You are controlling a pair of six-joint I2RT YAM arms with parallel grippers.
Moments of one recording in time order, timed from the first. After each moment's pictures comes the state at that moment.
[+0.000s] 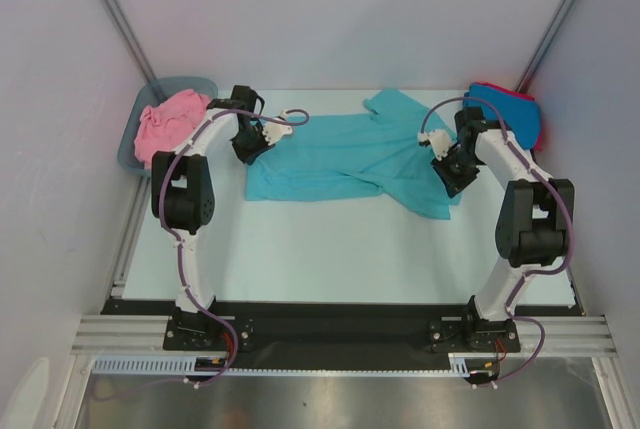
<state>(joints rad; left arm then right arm) -0.17 2.14 1.80 -0.94 0.13 0.94 0.04 1.79 1.43 -0.97 -0.14 -0.66</state>
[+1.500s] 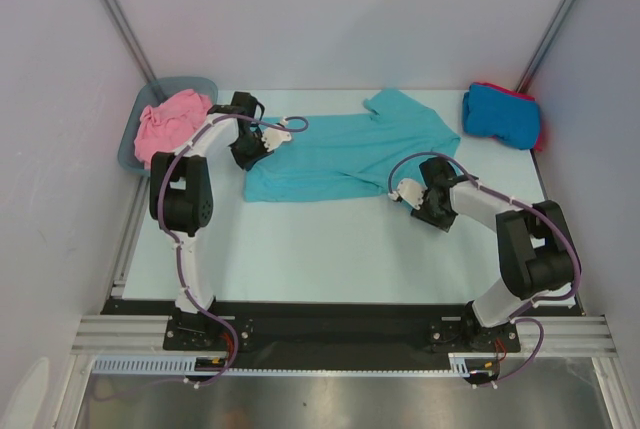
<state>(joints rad) -0.17 2.11 1.72 -0.90 0.11 0.95 0.27 1.59 0.87 -0.55 0.12 -0.86</state>
